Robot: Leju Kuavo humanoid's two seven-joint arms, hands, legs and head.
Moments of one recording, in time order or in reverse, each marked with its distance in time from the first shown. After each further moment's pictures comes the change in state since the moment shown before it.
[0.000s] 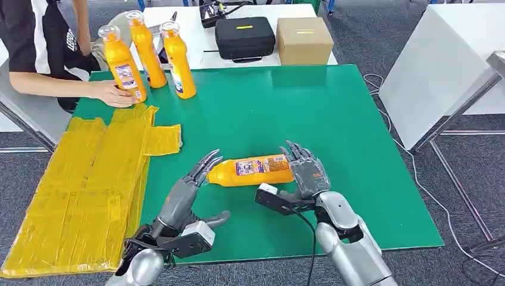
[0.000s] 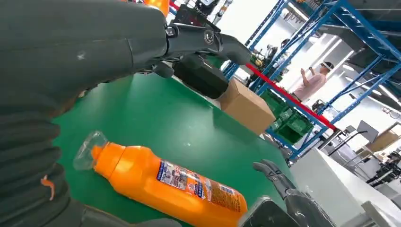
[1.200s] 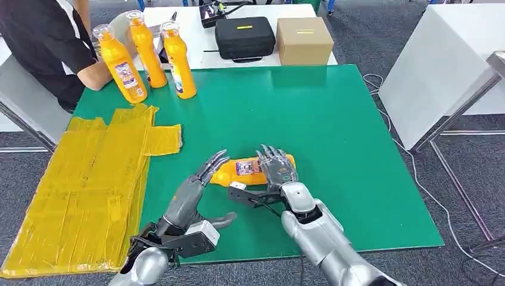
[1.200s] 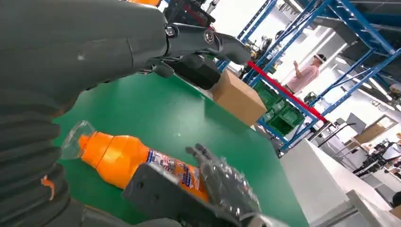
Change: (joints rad) left arm -0.013 -0.018 -0.018 0.016 0.024 -0.031 0.002; right arm -0.268 0.155 0.128 0.510 0.183 -0.075 0.111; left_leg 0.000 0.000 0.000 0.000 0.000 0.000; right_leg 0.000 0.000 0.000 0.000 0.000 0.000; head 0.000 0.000
